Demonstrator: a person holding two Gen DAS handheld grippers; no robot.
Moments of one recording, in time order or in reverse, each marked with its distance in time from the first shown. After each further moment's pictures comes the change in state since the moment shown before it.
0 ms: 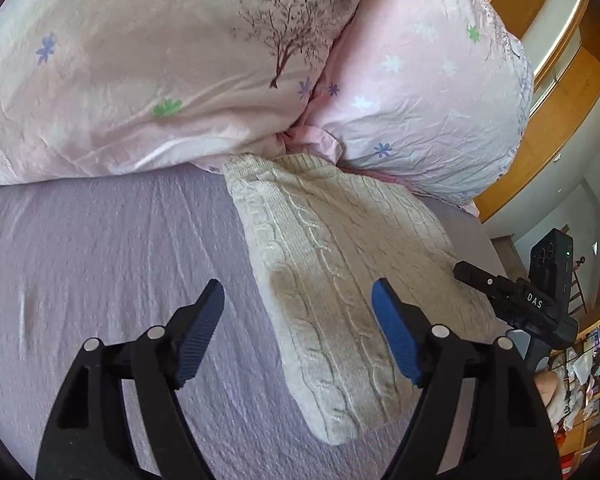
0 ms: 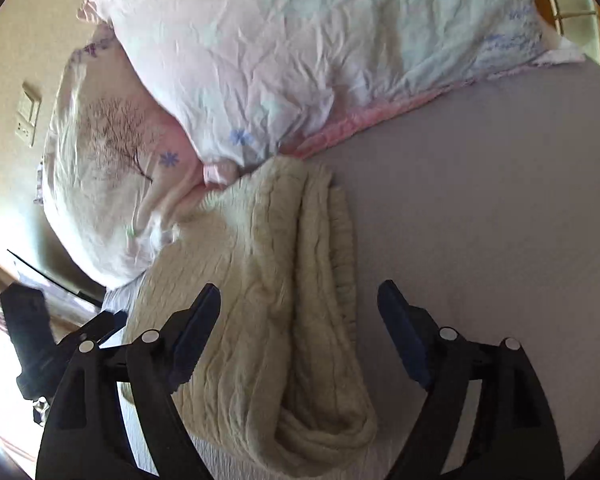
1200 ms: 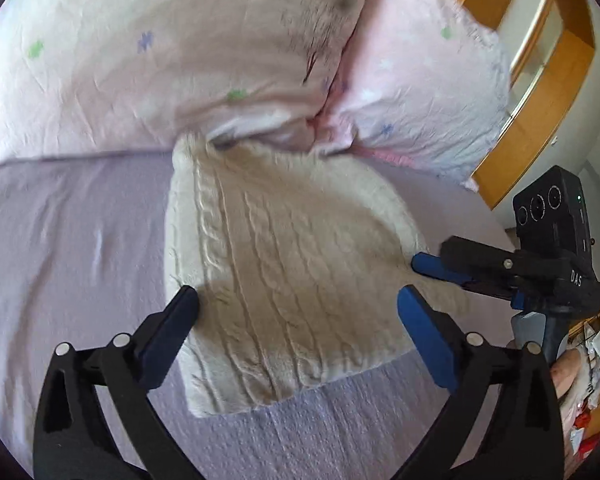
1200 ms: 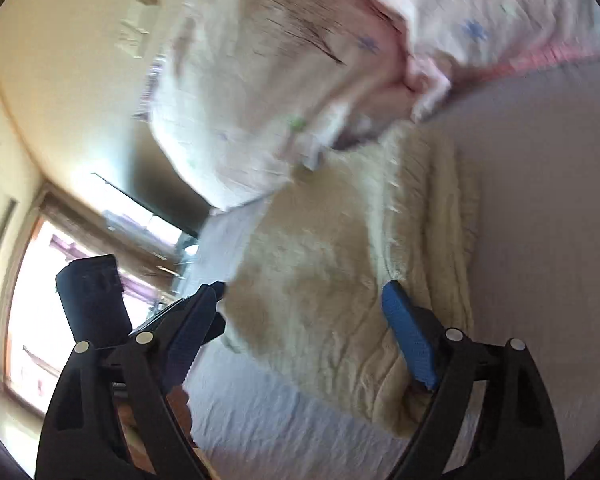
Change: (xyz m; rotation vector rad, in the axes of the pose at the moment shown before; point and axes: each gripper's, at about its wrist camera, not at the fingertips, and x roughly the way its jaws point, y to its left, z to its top) left arm -0.056 0.032 -0.059 0.056 -0.023 0.083; right arm 0.044 0.143 -0.062 -0.114 0.168 0.298
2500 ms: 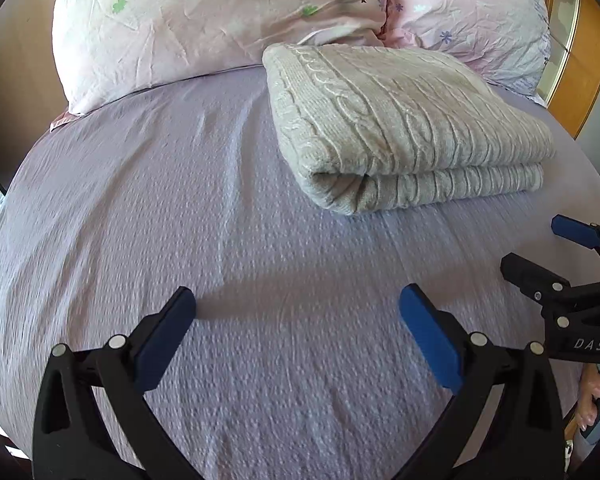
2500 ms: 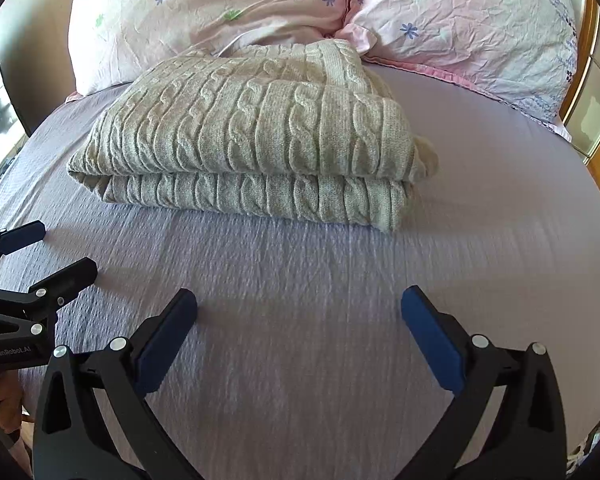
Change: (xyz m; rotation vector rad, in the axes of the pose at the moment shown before) left arm -0.034 0.020 -0.109 0.108 0.051 0.329; right arm 0.006 0.036 -0.141 -0.326 -0.020 -0.753
